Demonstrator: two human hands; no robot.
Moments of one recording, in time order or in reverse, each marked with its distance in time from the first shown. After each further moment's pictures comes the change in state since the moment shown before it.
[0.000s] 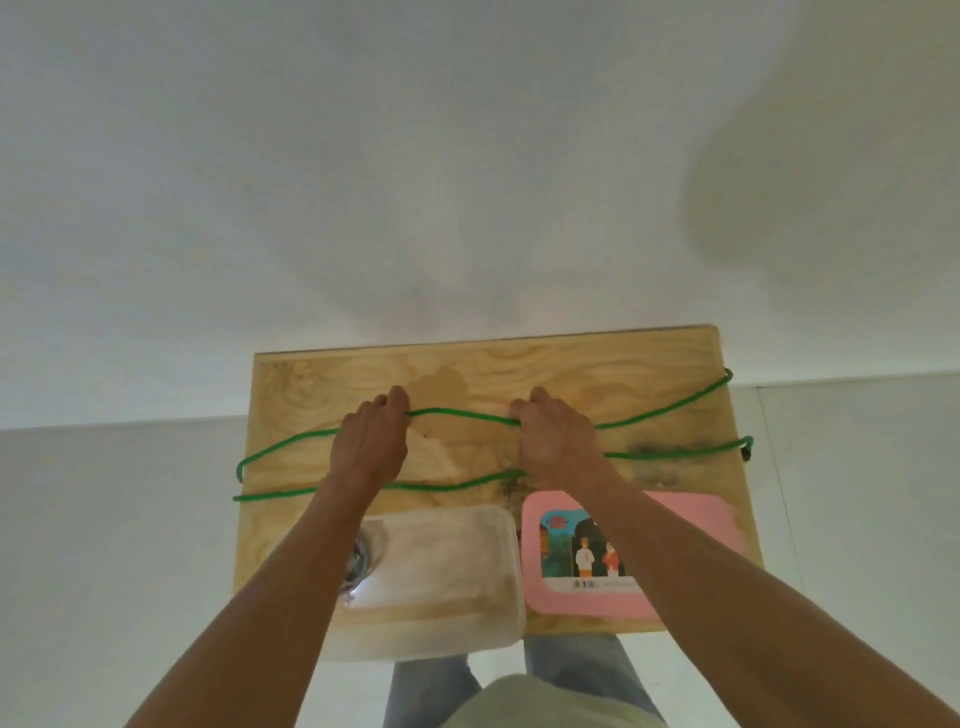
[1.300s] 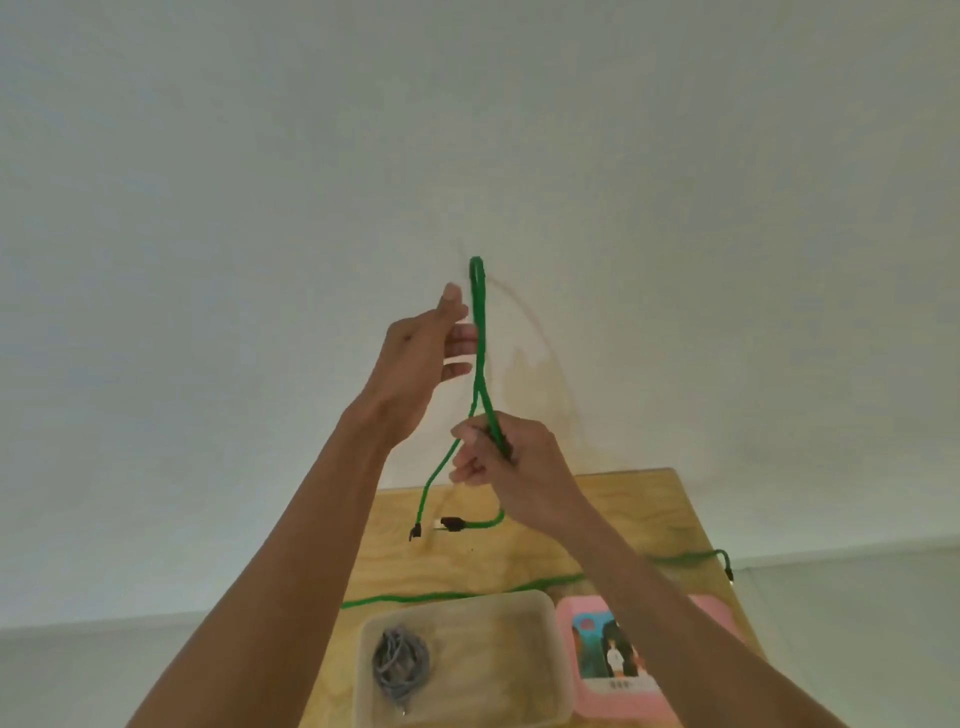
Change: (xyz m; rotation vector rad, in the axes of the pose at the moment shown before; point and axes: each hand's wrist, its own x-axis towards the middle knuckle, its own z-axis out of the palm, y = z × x) left_hand -0.164 0.041 -0.282 -1.430 0.282 0.369; right_hand -0.169 -0.184 -0.128 1.019 0.456 -0.411
